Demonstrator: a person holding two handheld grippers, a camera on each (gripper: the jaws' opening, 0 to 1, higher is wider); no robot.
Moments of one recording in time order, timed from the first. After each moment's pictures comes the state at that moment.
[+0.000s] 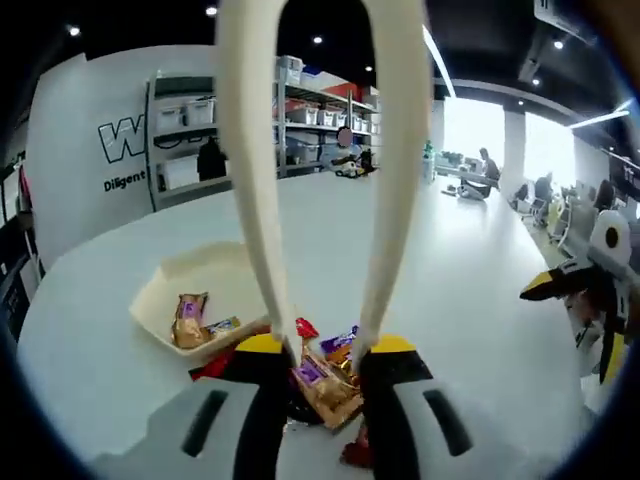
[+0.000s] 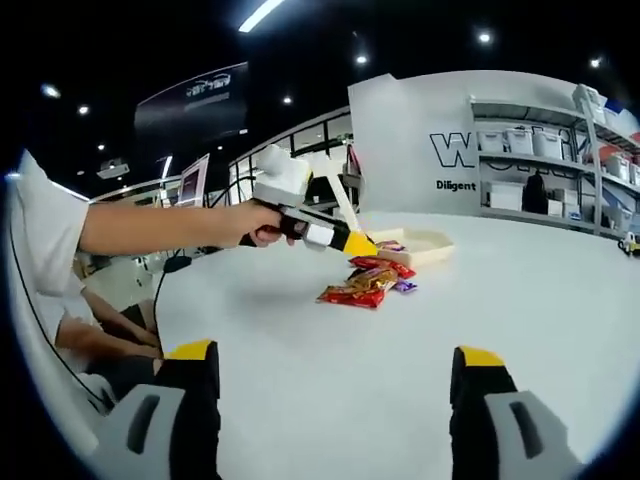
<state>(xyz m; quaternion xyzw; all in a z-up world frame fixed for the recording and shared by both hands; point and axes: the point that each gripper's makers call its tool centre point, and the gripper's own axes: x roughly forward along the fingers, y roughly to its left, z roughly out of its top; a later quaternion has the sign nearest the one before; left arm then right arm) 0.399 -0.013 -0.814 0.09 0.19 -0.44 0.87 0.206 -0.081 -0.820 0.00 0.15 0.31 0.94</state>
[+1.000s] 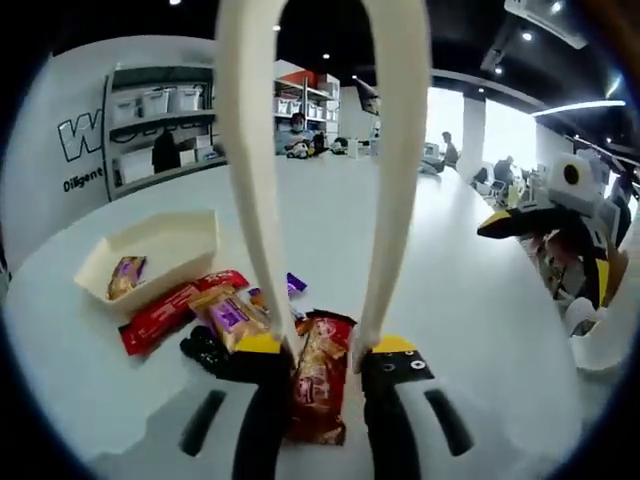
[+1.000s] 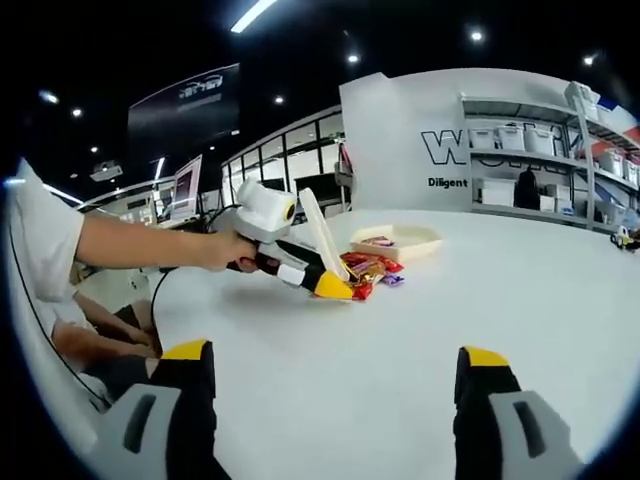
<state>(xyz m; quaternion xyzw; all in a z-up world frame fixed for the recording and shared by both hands) 0.353 -0.023 -0.861 0.10 0.21 -0.52 0.82 0.198 -0.096 -0.823 0.00 0.16 0.30 0.94</state>
